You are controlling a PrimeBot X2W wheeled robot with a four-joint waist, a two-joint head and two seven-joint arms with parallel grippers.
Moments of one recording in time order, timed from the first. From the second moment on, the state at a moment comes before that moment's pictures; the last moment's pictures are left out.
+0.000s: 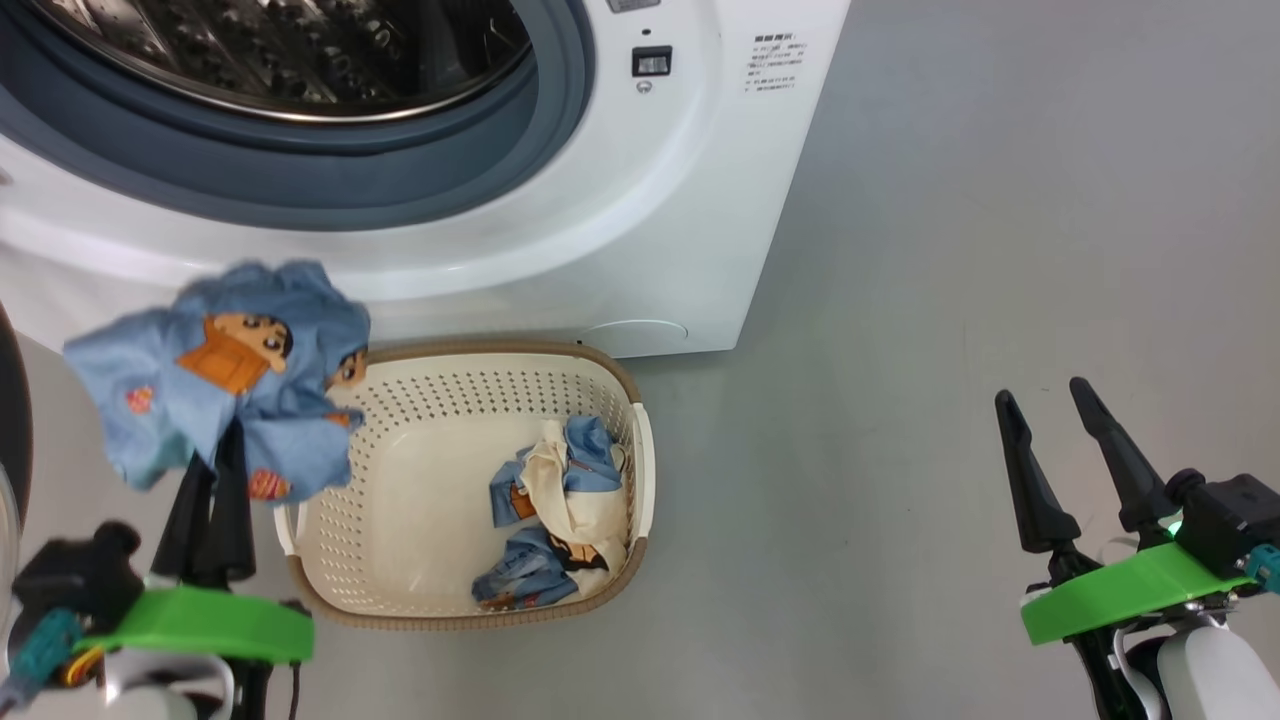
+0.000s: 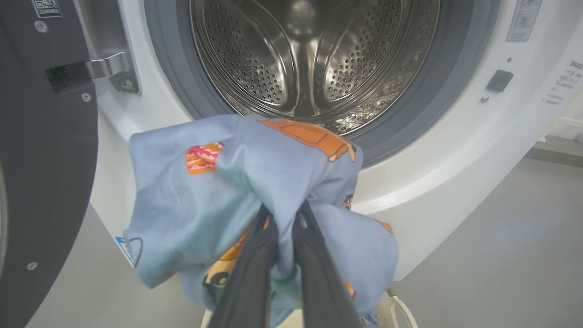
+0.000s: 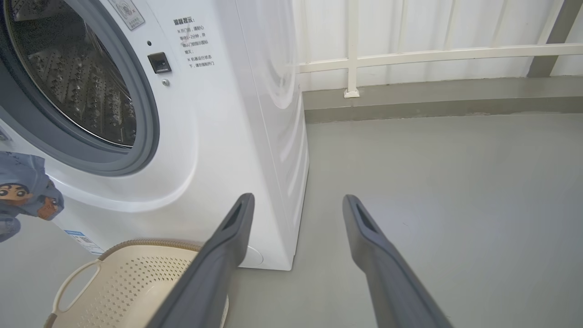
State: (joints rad) left arm -0.21 0.13 0.00 0.22 -0.37 -0.13 -0.26; right arm -0.17 -0.19 0.01 0.15 0.32 0.13 -0.26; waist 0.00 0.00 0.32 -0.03
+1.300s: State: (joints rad) left arm -0.91 0.25 -0.03 0.58 -0.35 -0.13 -0.26; right arm -0.28 -0.11 0.08 0.15 0.32 0.13 -0.26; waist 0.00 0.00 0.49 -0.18
